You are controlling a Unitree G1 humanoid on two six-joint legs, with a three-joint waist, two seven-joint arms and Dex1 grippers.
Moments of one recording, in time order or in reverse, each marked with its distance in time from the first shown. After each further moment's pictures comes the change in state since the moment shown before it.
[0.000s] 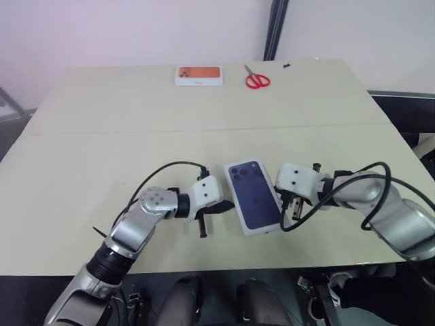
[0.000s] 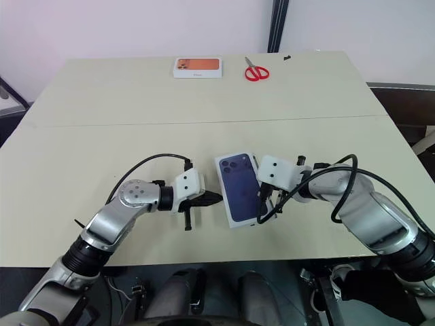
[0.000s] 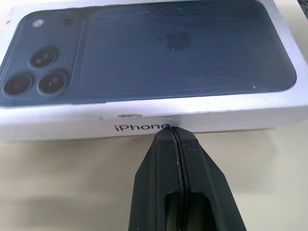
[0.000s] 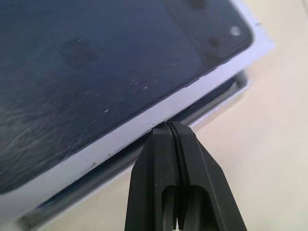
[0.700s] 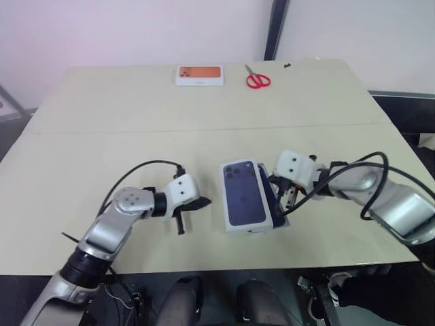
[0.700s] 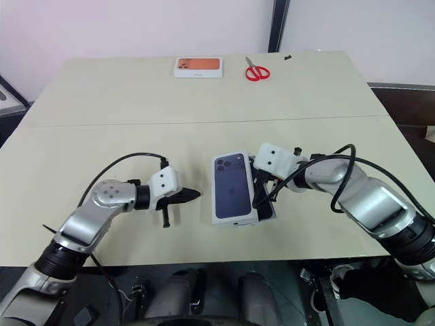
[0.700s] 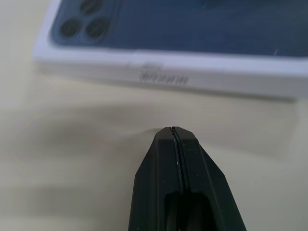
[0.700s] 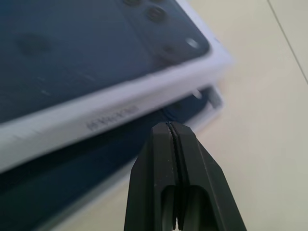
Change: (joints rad) left arm 0.042 0.112 0.070 -0.001 -0.019 -0.017 -0.004; right arm -0.128 -0.011 0.098 0.083 0.150 -0.049 -0.116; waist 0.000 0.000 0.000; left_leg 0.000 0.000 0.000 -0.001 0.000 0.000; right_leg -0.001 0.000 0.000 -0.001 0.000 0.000
